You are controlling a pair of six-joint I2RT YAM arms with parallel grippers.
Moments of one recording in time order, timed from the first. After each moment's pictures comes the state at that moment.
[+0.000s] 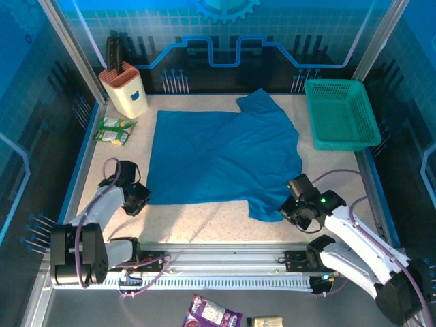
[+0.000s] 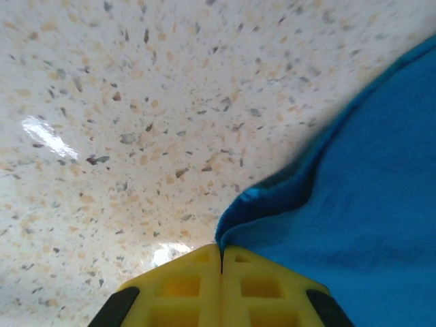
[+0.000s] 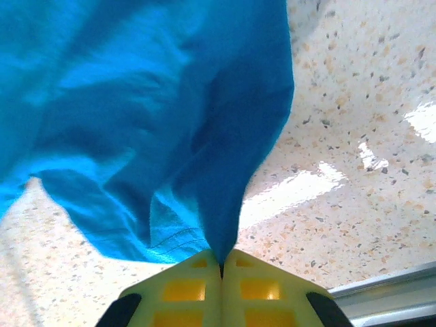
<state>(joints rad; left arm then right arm) 0.11 1.15 0.54 -0.69 0.08 -0.87 0.47 0.81 0.57 -0.99 -0.06 1.17</state>
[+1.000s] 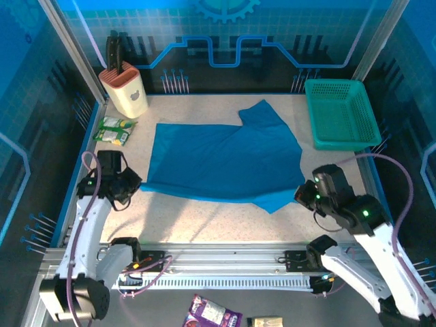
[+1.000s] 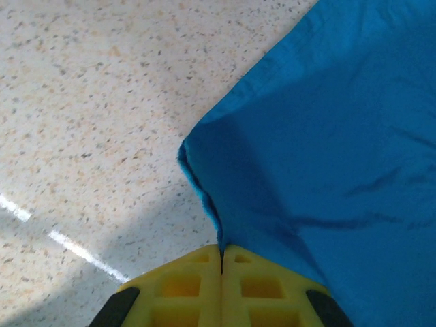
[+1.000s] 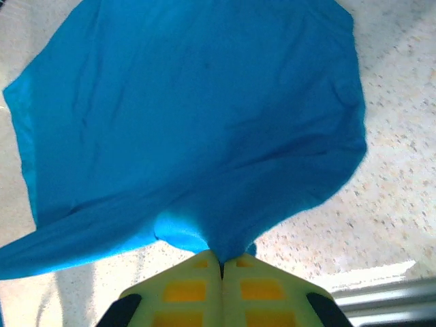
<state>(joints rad) 0.11 0.92 0.82 -0.96 0.08 -0.85 0.47 0.71 0.96 -1.18 0.06 0.98</state>
